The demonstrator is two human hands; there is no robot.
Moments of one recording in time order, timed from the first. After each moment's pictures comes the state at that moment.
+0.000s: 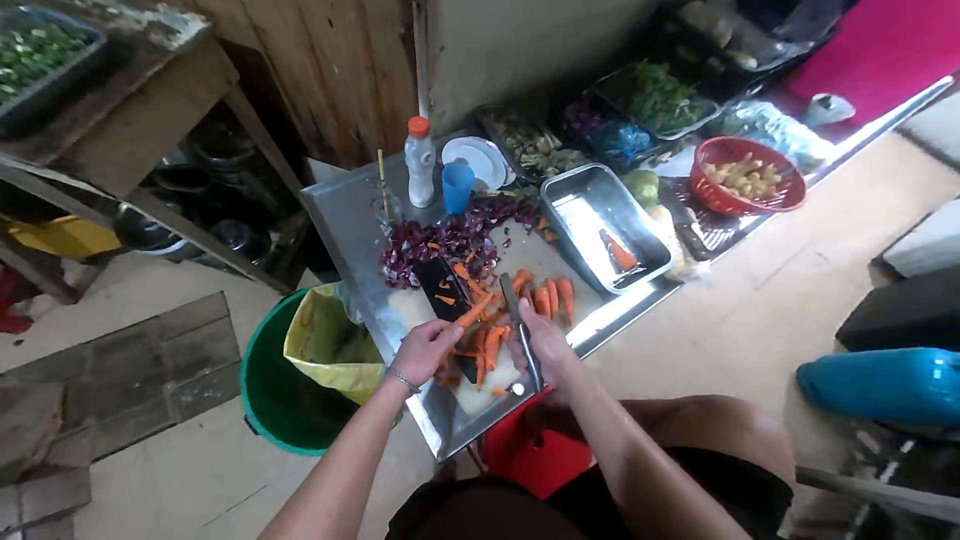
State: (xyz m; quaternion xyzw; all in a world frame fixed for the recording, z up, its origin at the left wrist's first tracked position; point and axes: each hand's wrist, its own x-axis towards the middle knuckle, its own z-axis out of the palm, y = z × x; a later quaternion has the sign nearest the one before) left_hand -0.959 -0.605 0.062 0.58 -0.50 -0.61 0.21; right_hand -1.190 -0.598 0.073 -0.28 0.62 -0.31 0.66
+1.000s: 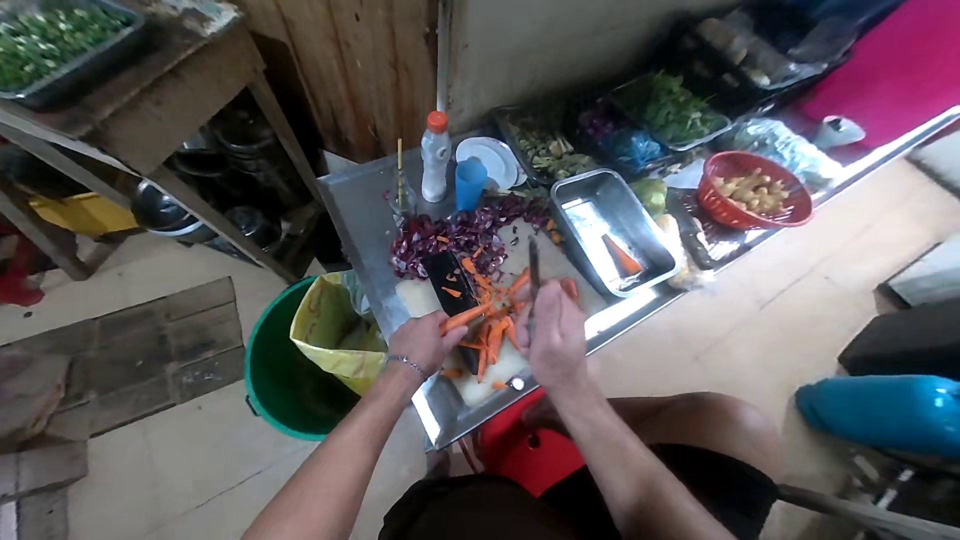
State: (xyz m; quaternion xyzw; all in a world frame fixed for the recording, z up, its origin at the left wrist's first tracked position) left_hand -0.960 -0.605 0.094 0.65 -0.67 -0.36 -0.01; right_hand -1.149 -0.570 0.133 -0.61 0.60 -0.42 0.31
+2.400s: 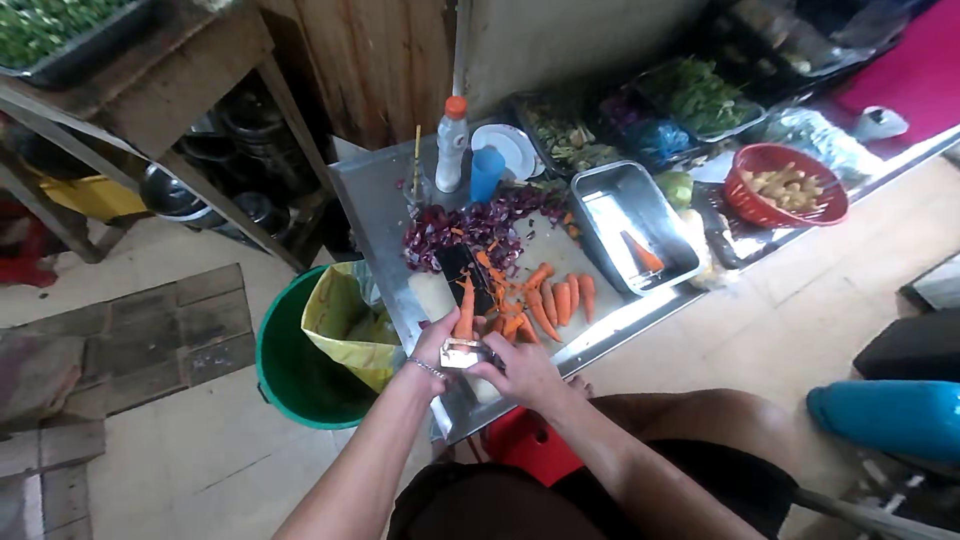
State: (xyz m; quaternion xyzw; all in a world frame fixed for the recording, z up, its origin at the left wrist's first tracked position) left_hand -0.962 -0.582 0.077 0.49 -0.10 -0.80 0.34; right_hand -1.145 -0.556 0.057 -0.84 0.49 -0.19 0.16
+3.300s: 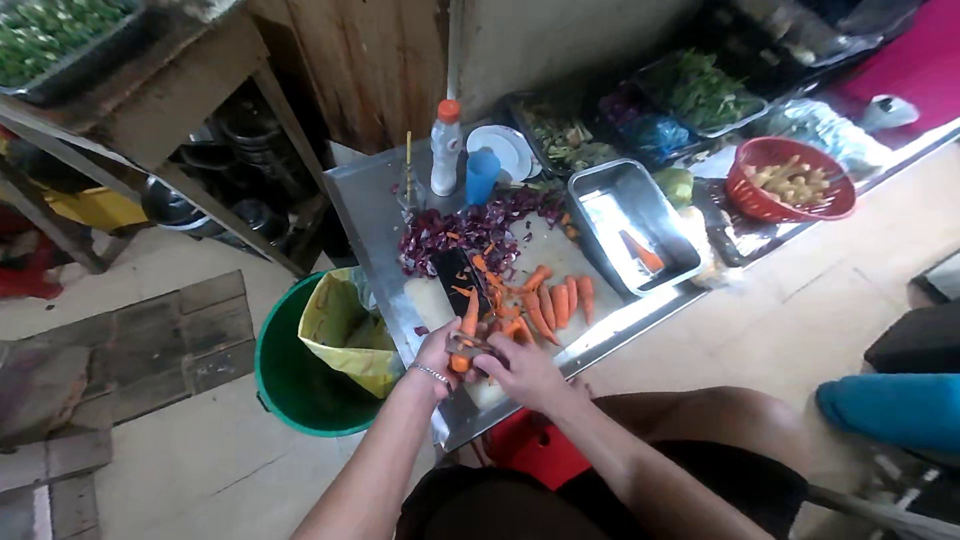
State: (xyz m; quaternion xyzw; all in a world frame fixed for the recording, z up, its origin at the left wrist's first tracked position) left_hand -0.976 -0.592 0.059 0.53 -0.05 -0.79 0.30; right_hand -1.155 -0.569 0.071 -0.74 0.57 -0.06 0.35
